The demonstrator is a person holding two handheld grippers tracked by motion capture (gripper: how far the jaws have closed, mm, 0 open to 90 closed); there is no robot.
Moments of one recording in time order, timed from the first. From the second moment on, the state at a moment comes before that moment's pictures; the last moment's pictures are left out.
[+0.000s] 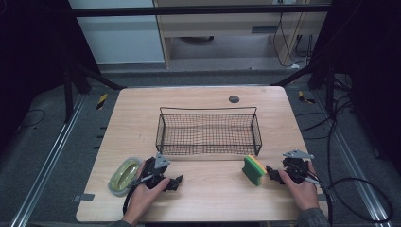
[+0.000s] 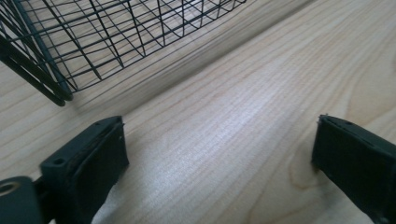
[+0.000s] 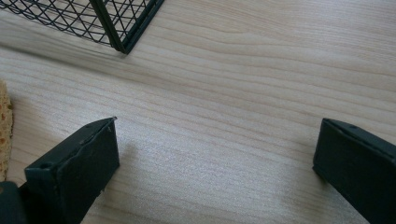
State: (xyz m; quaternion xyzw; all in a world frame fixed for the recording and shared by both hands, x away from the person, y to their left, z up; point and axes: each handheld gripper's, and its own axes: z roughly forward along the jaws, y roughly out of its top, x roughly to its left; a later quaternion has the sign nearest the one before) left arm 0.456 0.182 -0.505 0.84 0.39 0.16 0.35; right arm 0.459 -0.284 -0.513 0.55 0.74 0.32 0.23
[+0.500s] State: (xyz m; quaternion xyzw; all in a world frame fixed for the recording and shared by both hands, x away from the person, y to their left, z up) left arm 0.446 0.227 -0.429 0.85 0.36 0.22 0.32; right arm 0.458 -0.284 -0.513 0.55 0.74 0.32 0.23
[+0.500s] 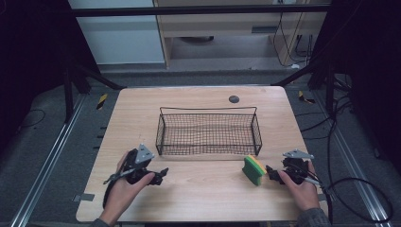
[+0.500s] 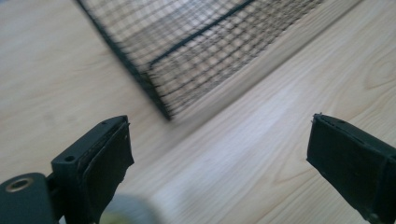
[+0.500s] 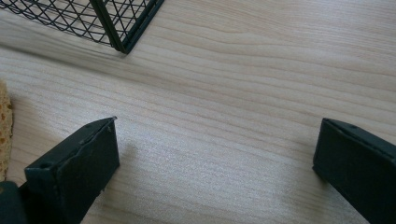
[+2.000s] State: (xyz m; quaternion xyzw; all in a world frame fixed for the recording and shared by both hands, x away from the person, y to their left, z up) left arm 0.452 0.317 -0.424 0.86 0.45 0.12 0.20; right arm 0.458 -0.285 -0.513 0.55 0.74 0.32 0.23
